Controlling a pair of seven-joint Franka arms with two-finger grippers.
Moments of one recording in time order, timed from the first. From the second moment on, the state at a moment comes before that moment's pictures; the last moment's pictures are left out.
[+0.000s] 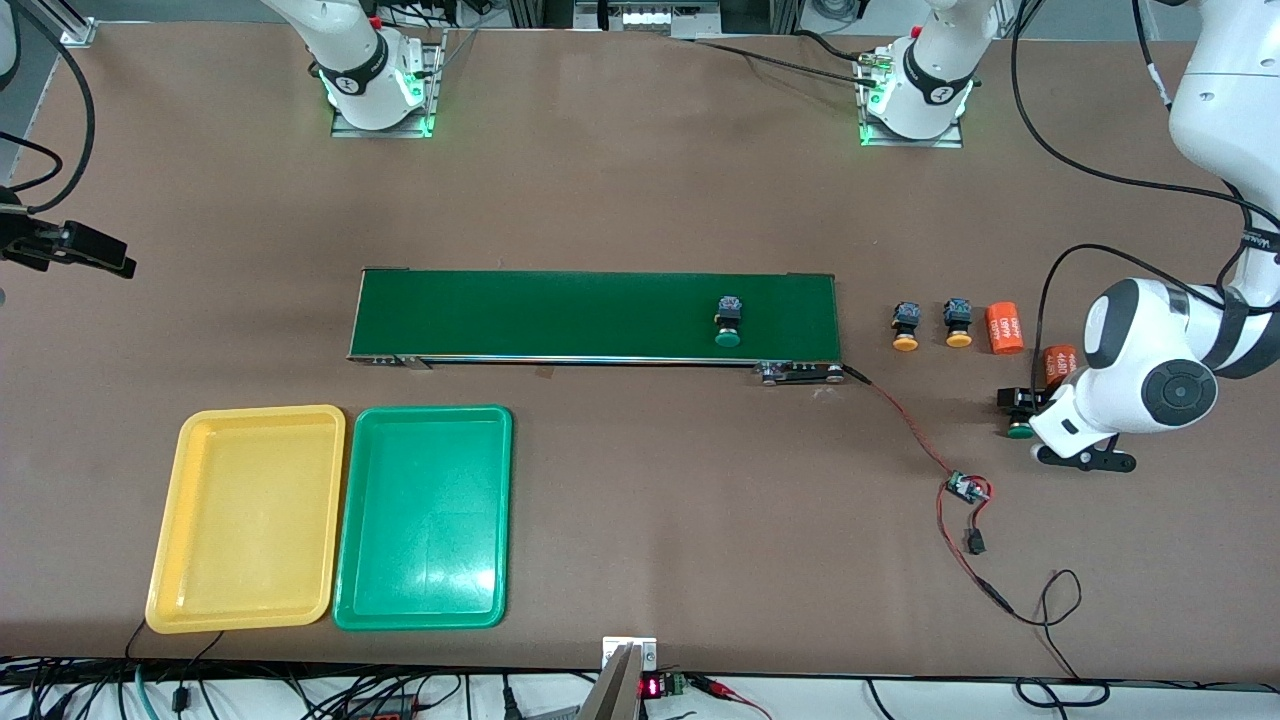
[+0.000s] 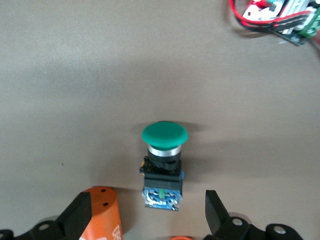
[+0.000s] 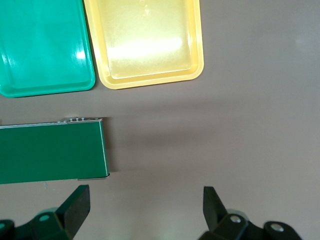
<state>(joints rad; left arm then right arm) 0.49 0.68 -0.42 -1.71 0.50 2.08 -0.08 0.09 0.10 -0.22 -1.57 -0.03 1.58 -0.05</state>
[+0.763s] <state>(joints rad) 0.51 0.72 -0.43 -1.74 0.50 2.13 -0.07 0.07 0.10 -0.22 -1.58 -0.03 1.57 -0.05</state>
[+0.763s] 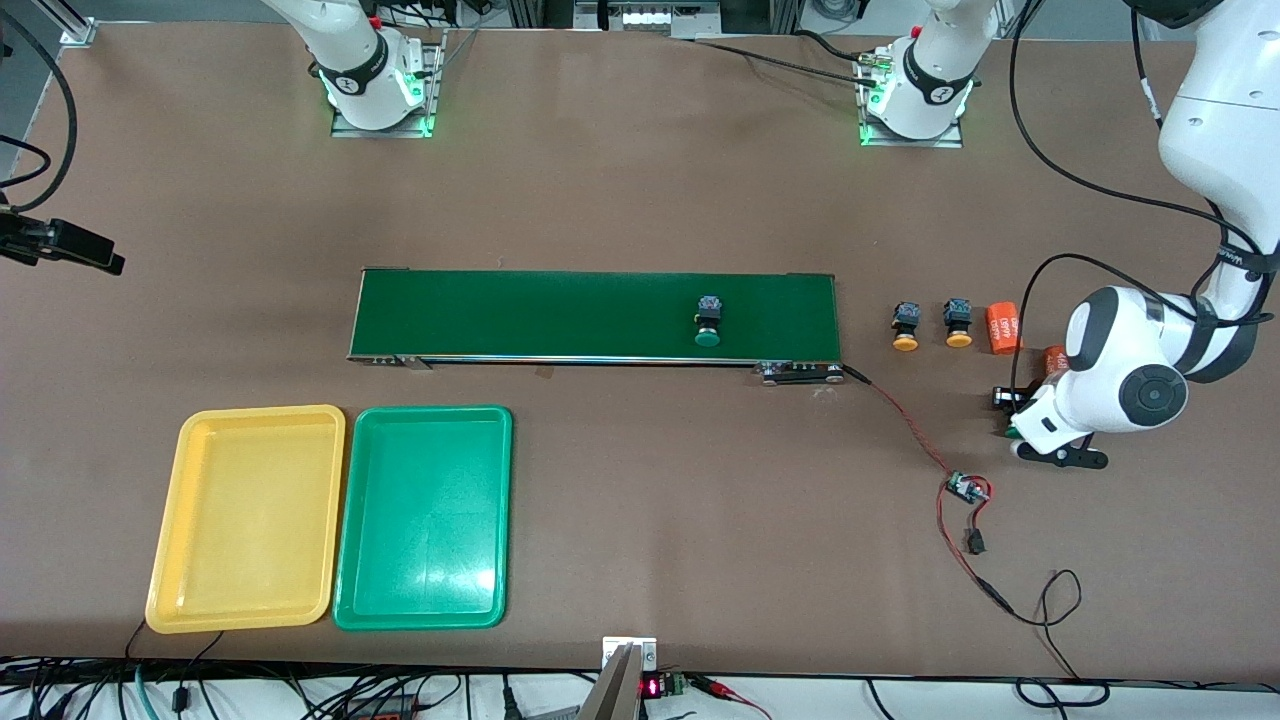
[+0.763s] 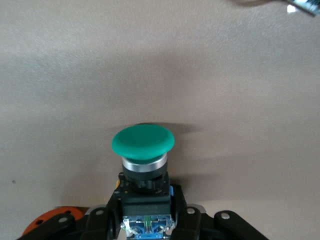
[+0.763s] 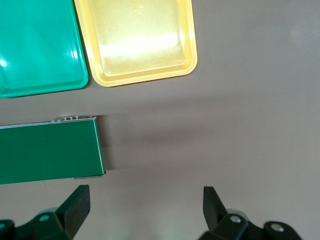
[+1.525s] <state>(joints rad) 0.48 0.66 -0.92 -1.69 0.39 1.84 -0.40 0.06 0.10 -0.22 -1.58 -0.03 1.57 -0.05</state>
